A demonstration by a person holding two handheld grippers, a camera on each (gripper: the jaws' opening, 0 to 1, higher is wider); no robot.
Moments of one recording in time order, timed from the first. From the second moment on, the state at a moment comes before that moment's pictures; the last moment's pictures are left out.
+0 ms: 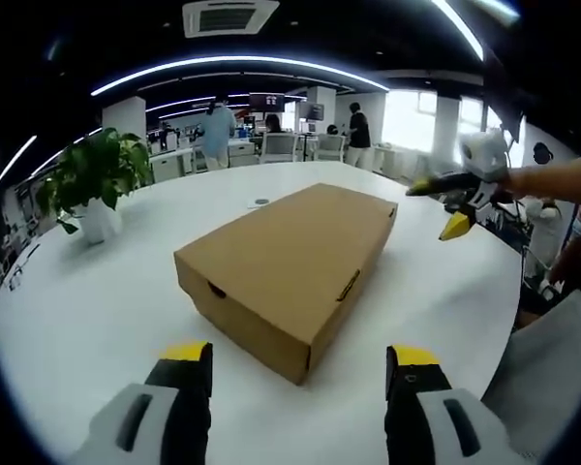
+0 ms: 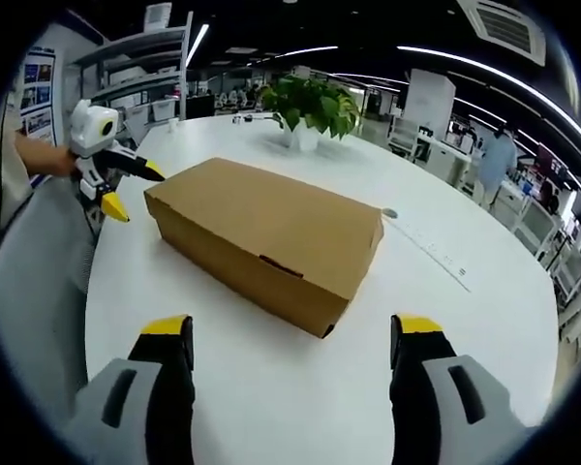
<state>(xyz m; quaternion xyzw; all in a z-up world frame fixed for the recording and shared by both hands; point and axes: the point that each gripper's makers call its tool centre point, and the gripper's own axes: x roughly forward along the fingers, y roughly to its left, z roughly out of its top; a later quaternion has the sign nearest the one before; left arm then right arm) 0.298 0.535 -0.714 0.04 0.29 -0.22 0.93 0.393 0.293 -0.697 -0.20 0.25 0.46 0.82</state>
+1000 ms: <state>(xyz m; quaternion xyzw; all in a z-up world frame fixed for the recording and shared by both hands) 0.322 0.527 -0.728 0.01 0.29 -0.17 0.94 0.438 0.306 -0.711 -0.22 0.25 0.46 0.82</state>
